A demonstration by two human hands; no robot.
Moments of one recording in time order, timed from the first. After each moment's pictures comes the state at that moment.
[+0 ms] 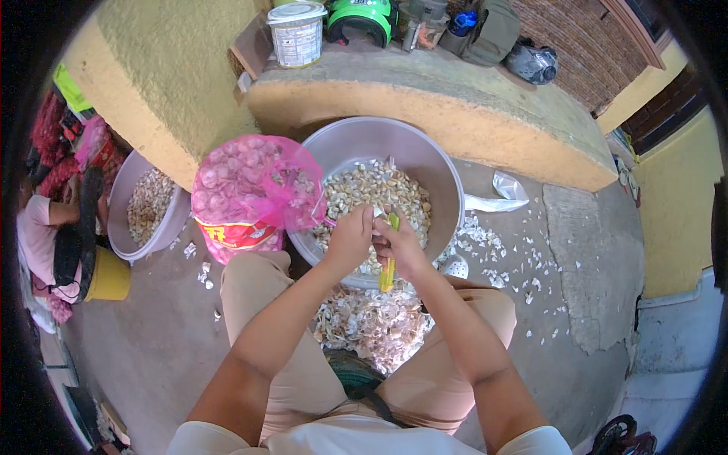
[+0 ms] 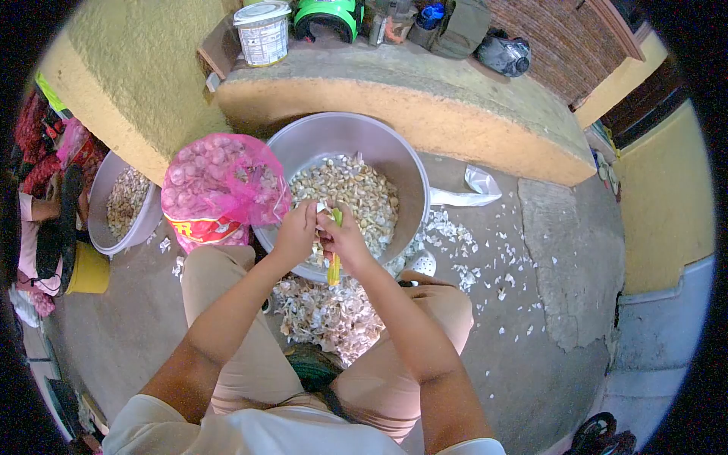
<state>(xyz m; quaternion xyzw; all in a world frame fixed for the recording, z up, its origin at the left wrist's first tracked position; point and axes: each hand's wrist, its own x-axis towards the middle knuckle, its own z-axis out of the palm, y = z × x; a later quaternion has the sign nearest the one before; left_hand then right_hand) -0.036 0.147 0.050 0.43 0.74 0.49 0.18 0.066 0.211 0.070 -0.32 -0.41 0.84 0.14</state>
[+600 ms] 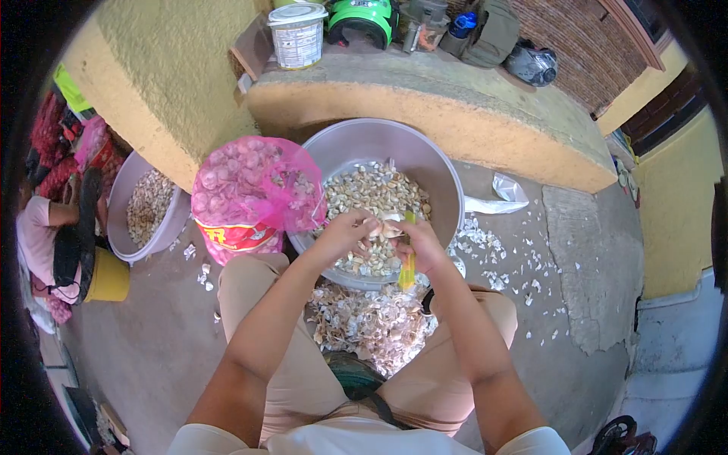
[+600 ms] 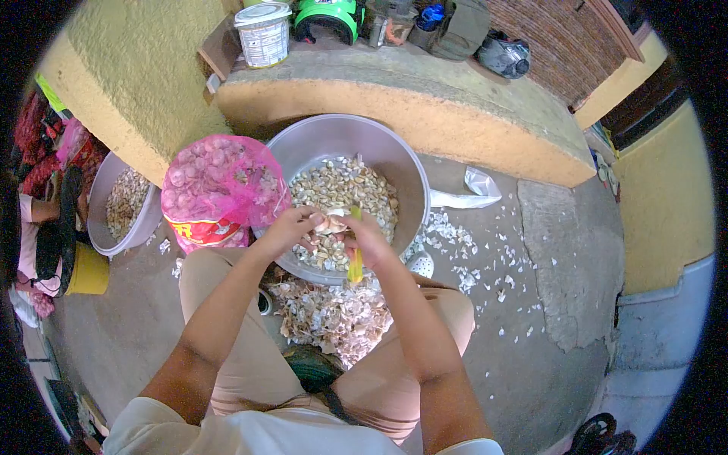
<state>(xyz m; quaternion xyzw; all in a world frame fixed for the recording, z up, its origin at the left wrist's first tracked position) -0.061 0.144 0.055 0.32 0.60 0.51 0.53 0.080 0.240 0.067 -0.36 -0.43 0.82 0.12</state>
